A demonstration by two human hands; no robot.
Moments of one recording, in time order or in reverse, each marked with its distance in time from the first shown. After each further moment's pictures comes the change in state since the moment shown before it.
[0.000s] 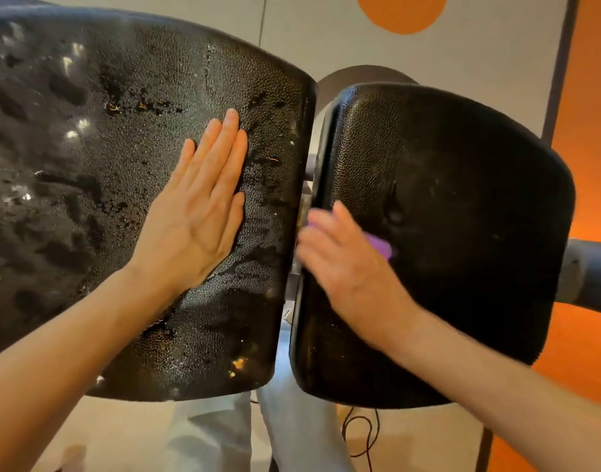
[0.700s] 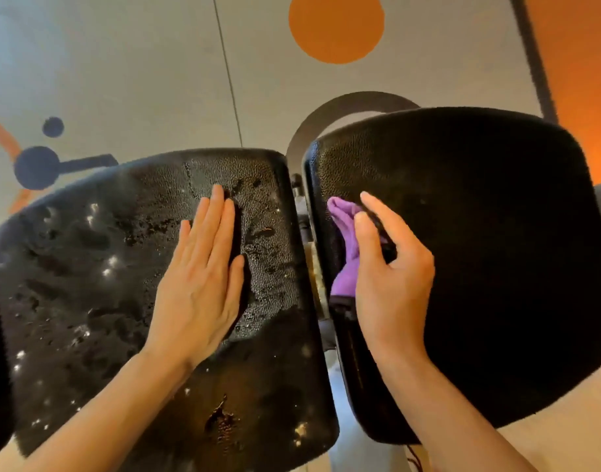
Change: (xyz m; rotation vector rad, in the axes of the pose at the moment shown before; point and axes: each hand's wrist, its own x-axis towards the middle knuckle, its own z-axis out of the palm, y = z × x) left_hand 0.017 -0.012 -0.029 0.015 -0.110 0.087; right_hand 0.038 -0.025 -0.042 1.094 0.913 1.142
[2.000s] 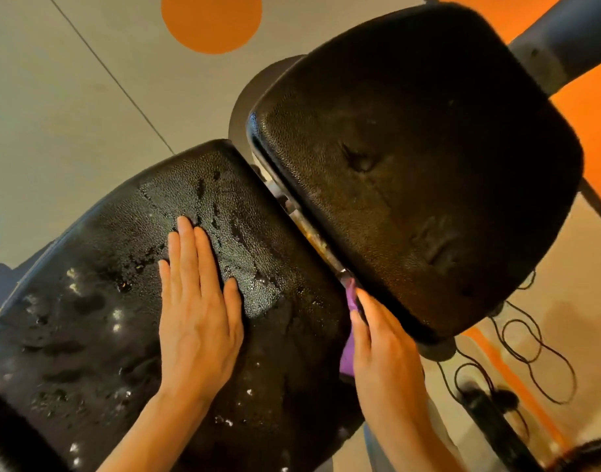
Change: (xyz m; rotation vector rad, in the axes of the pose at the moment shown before) left_hand -0.018 -0.039 0.004 0.063 -0.090 0.181; right_hand -0.154 0.053 0.042 -0.556 0.132 0.359
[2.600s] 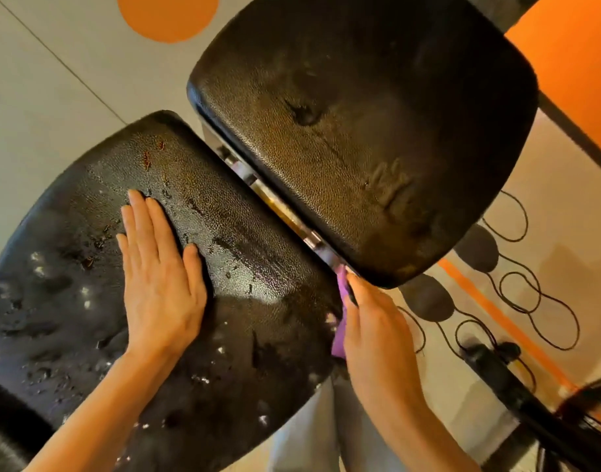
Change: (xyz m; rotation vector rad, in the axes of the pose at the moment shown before) left_hand 0.000 0.003 0.000 -0.013 0.018 0.025; right_hand -0.029 0.034 -0.021 0.019 -0.088 0.034
